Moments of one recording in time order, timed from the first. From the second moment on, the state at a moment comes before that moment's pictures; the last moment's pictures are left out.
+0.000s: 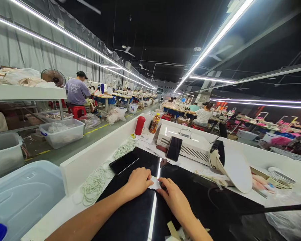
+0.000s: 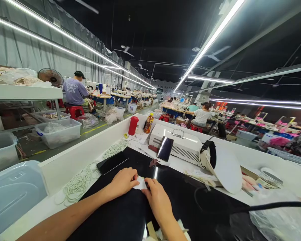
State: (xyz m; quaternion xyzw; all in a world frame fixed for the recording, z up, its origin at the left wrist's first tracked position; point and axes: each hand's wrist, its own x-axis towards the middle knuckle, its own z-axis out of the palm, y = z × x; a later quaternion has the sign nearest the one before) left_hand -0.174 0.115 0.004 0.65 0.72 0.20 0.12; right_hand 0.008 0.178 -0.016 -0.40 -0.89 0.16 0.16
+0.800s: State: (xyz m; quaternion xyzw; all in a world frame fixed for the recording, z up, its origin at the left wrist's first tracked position) left_hand -0.201 0.135 -0.010 0.58 0.69 0.36 0.23; right_hand 0.037 0.208 0.015 -0.35 -0.85 0.35 0.18
